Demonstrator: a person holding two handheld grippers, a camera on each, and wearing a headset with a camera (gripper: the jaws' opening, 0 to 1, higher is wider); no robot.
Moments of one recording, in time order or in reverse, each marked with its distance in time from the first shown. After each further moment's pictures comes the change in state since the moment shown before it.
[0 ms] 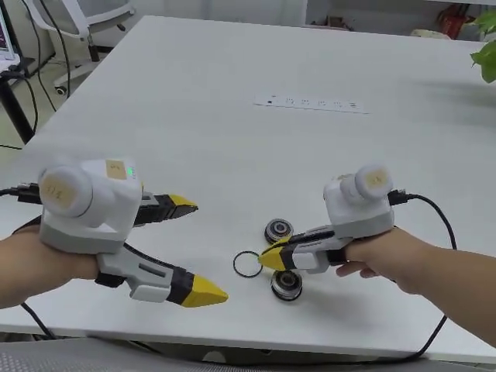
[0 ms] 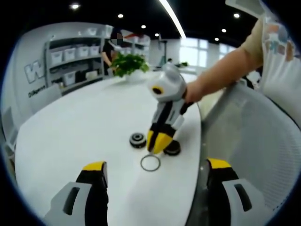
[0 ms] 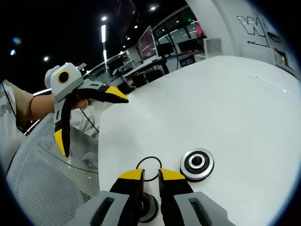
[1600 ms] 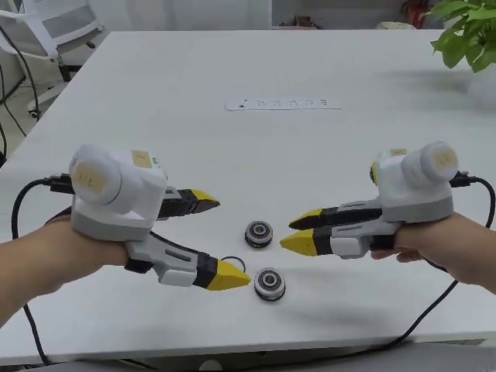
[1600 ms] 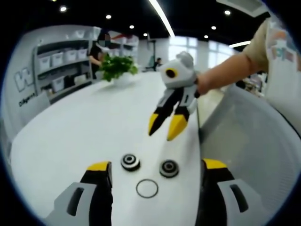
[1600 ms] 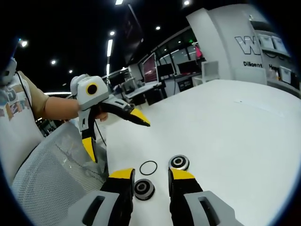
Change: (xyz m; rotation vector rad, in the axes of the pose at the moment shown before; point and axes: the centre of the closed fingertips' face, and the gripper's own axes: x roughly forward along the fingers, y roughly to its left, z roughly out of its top) left arm 0.045 -0.010 0.038 0.060 0.007 -0.088; right arm -0.083 0.015 0.015 -0.075 -0.177 -0.044
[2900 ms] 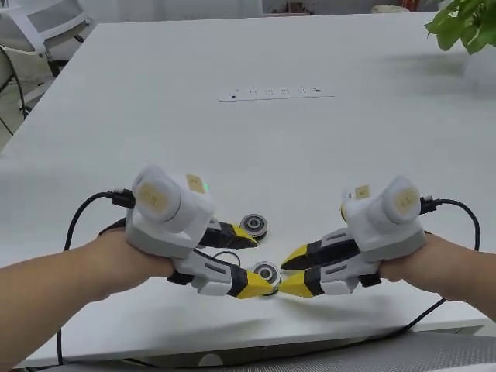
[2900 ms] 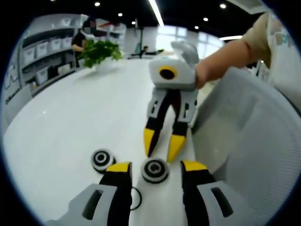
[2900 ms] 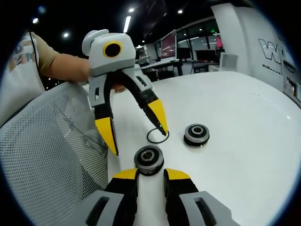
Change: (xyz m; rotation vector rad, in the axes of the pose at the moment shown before) left arm 0.056 -0.024 -0.031 0.007 0.115 -0.142; right arm 0.025 0.002 -0.070 -0.157 0.196 0.070
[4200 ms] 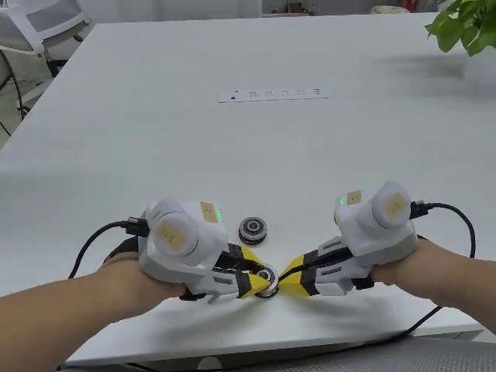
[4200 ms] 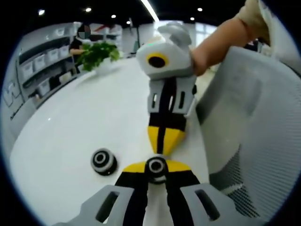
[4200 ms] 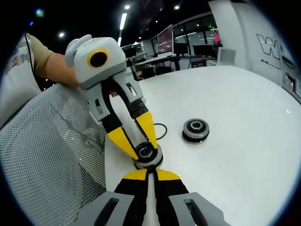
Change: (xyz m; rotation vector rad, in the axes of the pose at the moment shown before) left arm 0.015 0.002 -0.010 0.137 0.035 0.085; right arm -0.002 0.000 -0.005 0.039 0.033 -0.007
